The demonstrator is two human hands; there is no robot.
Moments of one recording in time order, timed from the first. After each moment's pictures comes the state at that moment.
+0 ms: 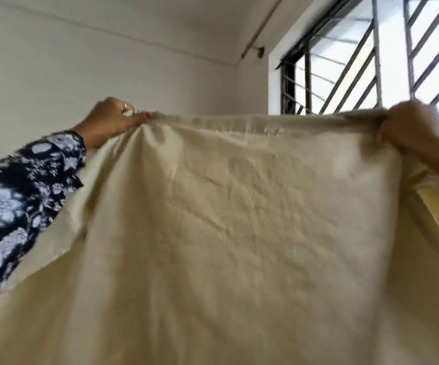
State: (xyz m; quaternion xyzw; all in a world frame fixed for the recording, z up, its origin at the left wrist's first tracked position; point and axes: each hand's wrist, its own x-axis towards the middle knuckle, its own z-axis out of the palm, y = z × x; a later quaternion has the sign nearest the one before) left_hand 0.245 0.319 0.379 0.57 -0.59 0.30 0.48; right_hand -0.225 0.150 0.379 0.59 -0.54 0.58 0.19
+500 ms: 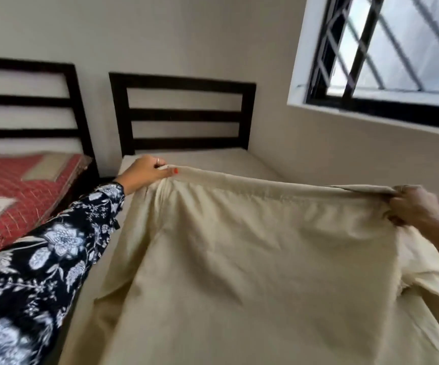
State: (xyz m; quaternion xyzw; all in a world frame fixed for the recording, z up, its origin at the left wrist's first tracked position) left_hand 0.336 0.073 0.020 0.72 -0.58 -0.08 0.37; right_hand -0.177 -0.081 0.017 0.63 -0.69 0.33 -0.10
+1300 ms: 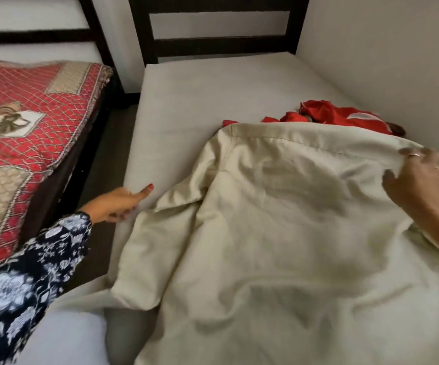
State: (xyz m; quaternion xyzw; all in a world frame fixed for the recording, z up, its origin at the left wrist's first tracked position) left_hand 0.396 0.174 -0.190 0.87 -0.27 -0.35 0.20; right_hand -0.064 -0.081 -0.143 0.74 -0.63 0.23 -0.01
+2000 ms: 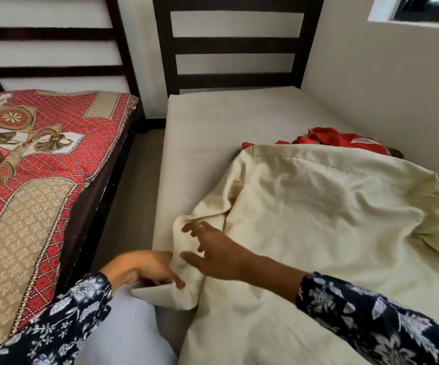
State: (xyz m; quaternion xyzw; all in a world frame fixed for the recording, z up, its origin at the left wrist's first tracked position) left_hand 0.324 0.297 -0.184 0.73 -0.39 -0.55 0.10; right_hand 0.169 0.205 -0.150 0.92 -0.19 0.03 -0.34
